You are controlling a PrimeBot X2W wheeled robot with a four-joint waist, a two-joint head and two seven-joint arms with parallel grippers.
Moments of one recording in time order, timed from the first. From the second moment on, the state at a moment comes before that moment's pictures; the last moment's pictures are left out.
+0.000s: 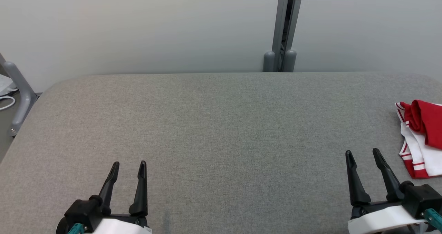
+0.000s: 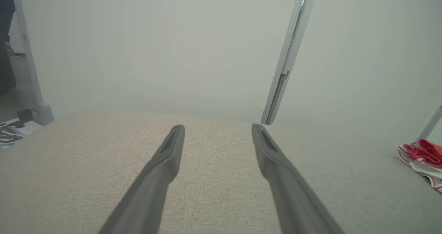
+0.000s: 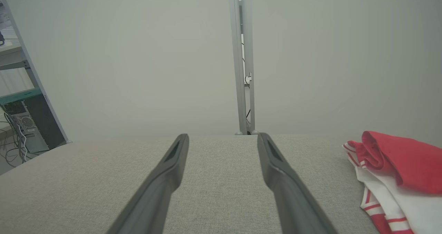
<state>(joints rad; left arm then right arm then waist) 0.04 0.05 -0.08 0.18 -0.29 -0.04 -0.26 0.00 -0.05 0.02 0.16 0.19 0.13 -0.26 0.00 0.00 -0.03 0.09</state>
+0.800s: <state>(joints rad) 0.04 0.05 -0.08 0.17 -0.34 -0.06 -0.26 -0.01 -0.05 0.02 0.16 0.21 0.13 -0.26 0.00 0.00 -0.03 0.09</state>
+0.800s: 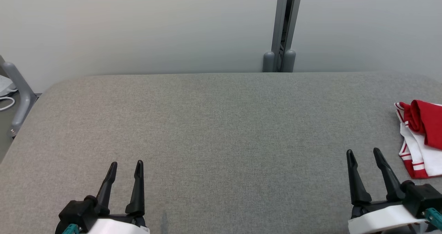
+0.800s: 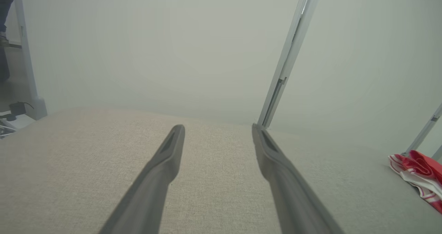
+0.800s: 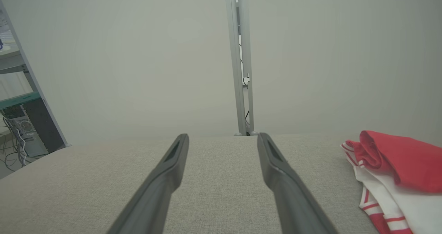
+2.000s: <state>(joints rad) 0.01 0.04 0.02 0.22 -0.82 -0.08 -0.09 -0.01 -0.04 0.01 0.20 0.75 0.13 -0.15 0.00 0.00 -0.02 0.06</state>
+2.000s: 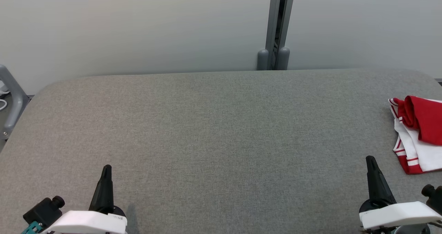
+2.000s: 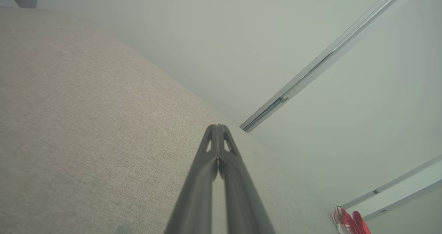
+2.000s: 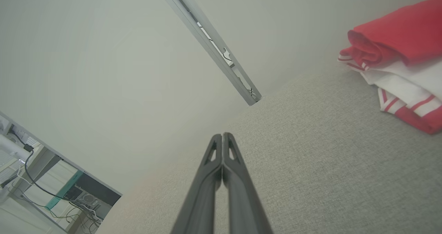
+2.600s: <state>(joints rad) -0.01 0.04 0.06 0.22 -1.02 -0.09 -0.02 -0.02 -0.05 0.00 0.20 0.97 0.13 -0.10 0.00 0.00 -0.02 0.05</state>
